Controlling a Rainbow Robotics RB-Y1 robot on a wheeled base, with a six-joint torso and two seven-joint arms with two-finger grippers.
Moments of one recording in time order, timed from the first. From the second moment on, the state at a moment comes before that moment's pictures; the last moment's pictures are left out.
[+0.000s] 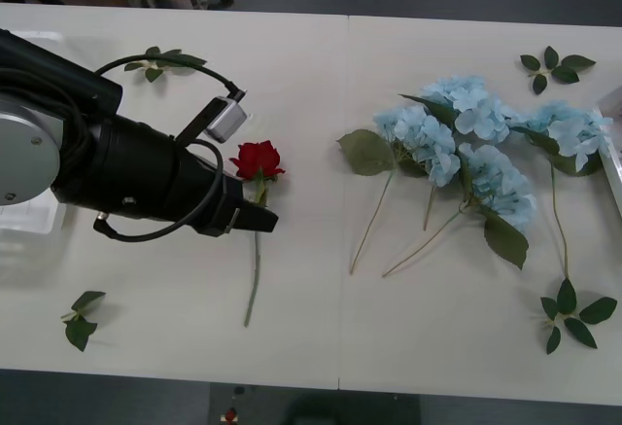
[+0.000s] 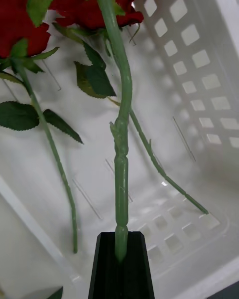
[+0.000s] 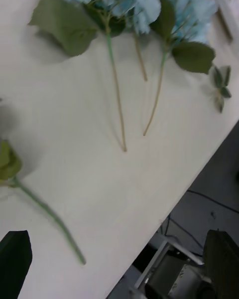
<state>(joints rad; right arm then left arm) -0.46 -0.99 -0.40 -1.01 -0.67 1.38 1.63 -0.45 0.83 -0.34 -2.09 1.28 1.30 -1.42</state>
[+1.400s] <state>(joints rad) -0.43 -0.81 -0.30 -1.23 -0.81 1.39 1.63 -0.73 0.53 -0.60 -1.43 0.83 1.30 -1.18</state>
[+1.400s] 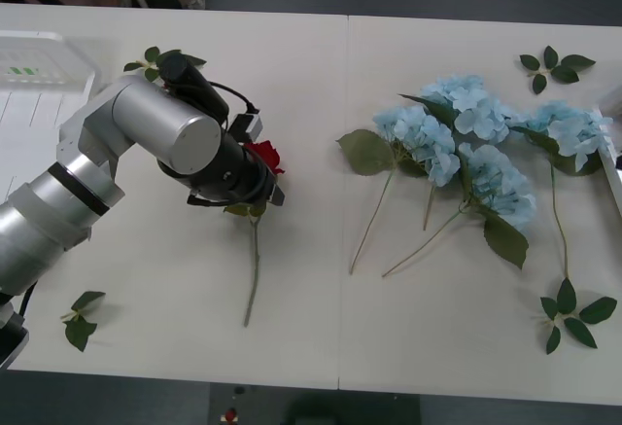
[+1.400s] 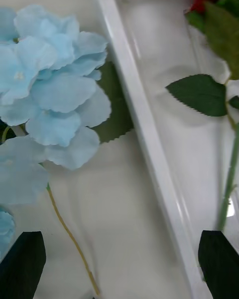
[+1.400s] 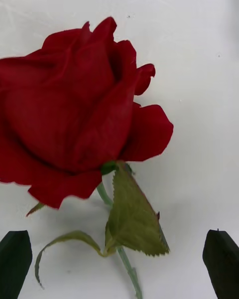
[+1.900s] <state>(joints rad) -0.43 -0.69 -0.19 -1.23 -0.75 1.35 1.63 -0.78 0.46 -0.65 -1.30 0.78 1.27 -1.18</state>
